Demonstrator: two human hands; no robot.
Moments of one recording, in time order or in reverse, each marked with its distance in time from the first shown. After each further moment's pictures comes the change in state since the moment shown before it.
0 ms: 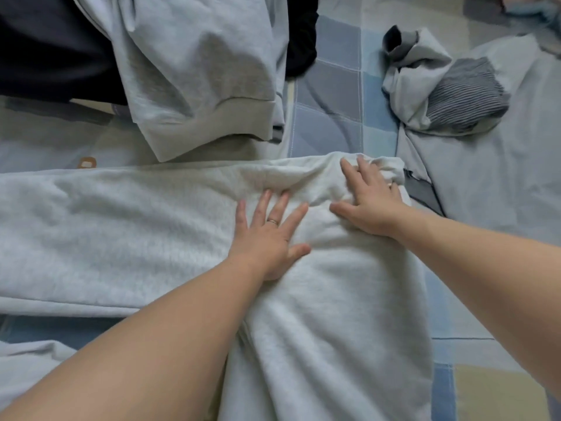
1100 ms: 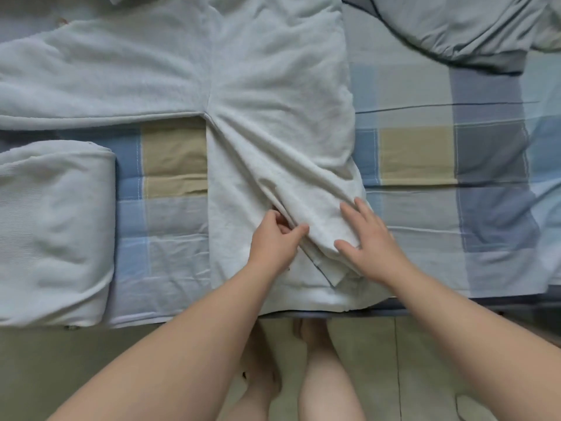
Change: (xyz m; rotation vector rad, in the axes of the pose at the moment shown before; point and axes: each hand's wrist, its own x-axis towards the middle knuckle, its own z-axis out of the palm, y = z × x) left_hand -0.320 0.167 0.120 -0.997 -0.086 -0.515; right_hand -0.430 0.059 0.181 0.465 -0.158 0.134
